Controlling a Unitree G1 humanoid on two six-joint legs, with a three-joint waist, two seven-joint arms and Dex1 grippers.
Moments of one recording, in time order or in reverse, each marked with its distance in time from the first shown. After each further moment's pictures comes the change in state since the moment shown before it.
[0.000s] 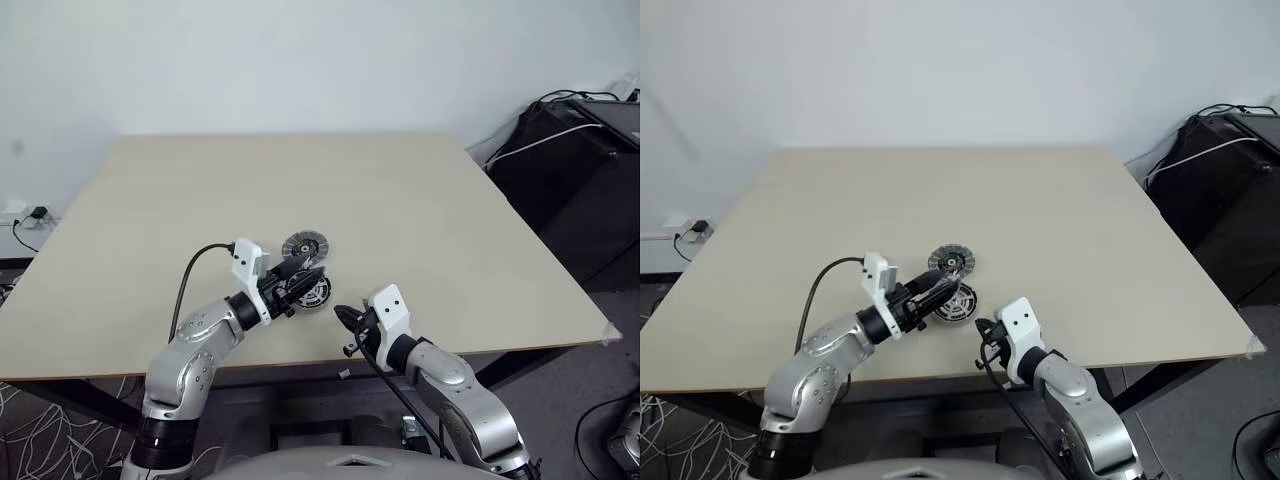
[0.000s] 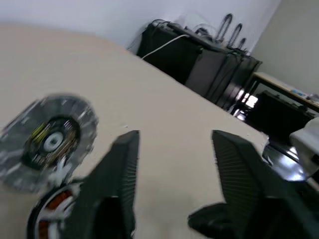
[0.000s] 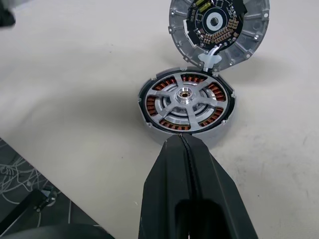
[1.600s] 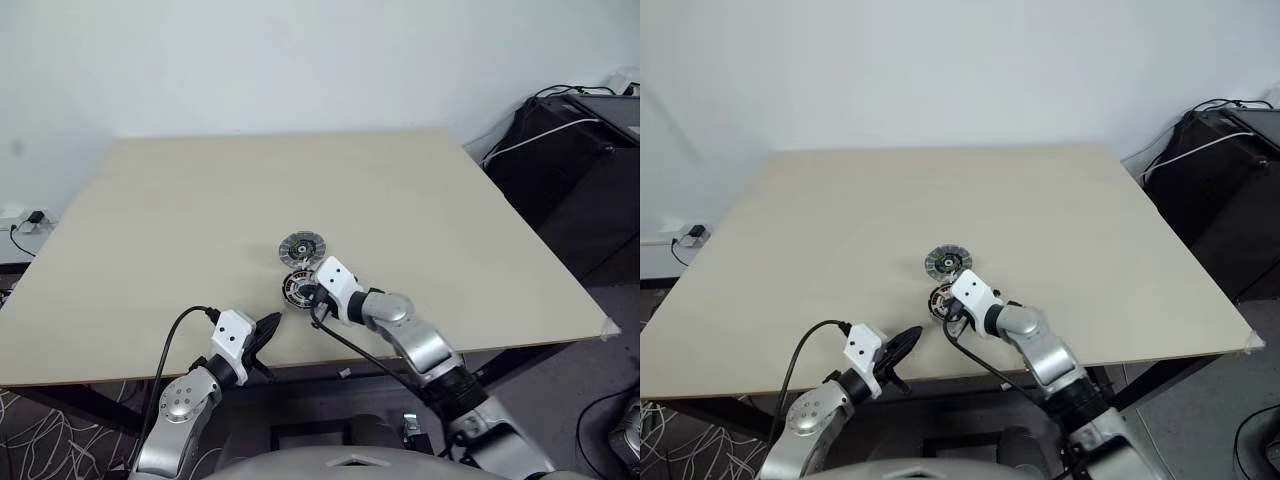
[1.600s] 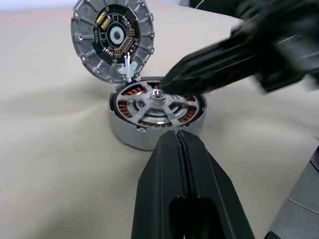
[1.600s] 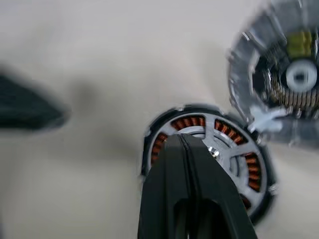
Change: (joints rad) left arm 0.260 0.097 -0.111 0.271 0.300 -0.646 0.042; right arm -0.491 -0.070 0.217 0.436 -0.211 -0.175 0.281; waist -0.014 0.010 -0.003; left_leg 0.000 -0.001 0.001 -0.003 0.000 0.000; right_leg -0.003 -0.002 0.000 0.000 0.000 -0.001
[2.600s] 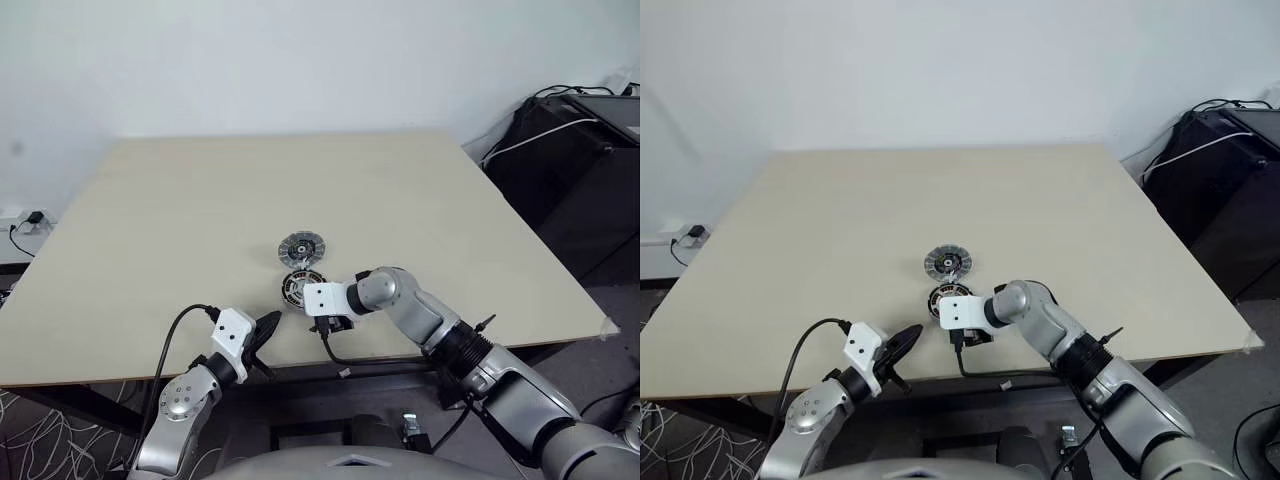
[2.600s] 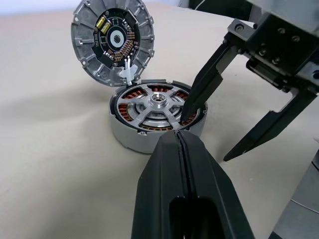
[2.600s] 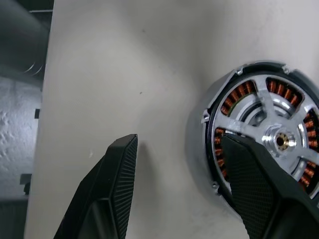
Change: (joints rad) left arm 0.002 0.003 0.000 0.000 0.001 -0.001 0.011; right arm -0.250 -0.059 0.231 0.234 -0.251 -0.158 0.316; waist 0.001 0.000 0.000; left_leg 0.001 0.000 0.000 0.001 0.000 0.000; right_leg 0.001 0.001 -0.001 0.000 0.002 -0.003
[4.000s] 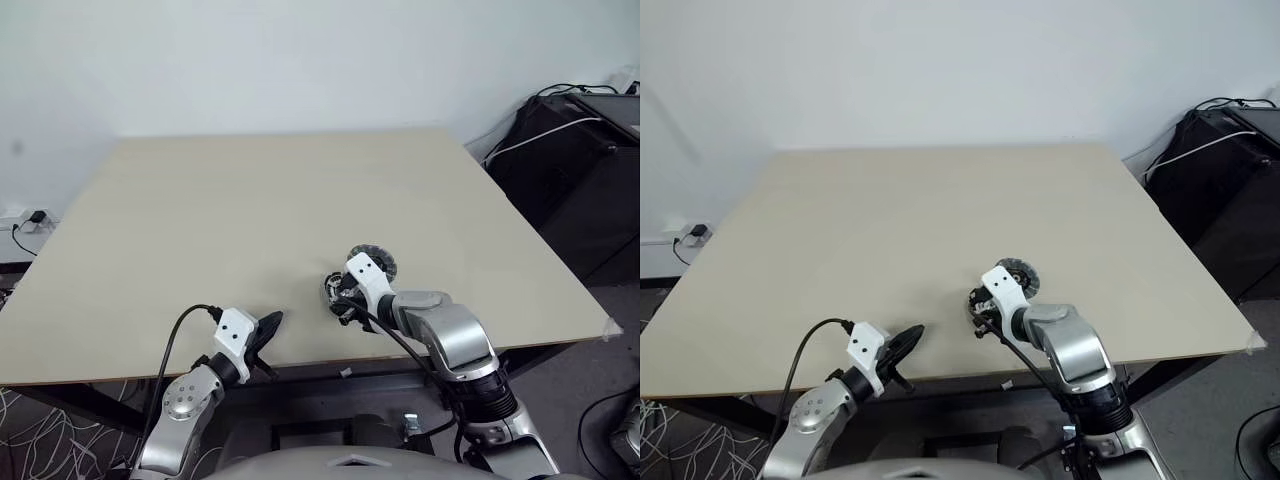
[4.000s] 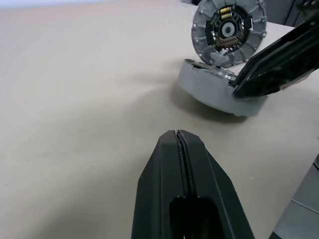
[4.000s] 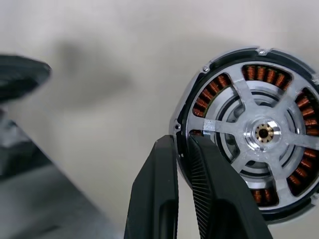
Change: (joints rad) left arm -0.007 -0.002 -0.016 0.002 0.001 0.023 0.012; right arm 0.293 0.209 -0.493 -0.571 0.317 1.101 -0.363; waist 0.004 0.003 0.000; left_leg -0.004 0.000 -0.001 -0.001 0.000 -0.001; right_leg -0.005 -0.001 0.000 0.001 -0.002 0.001
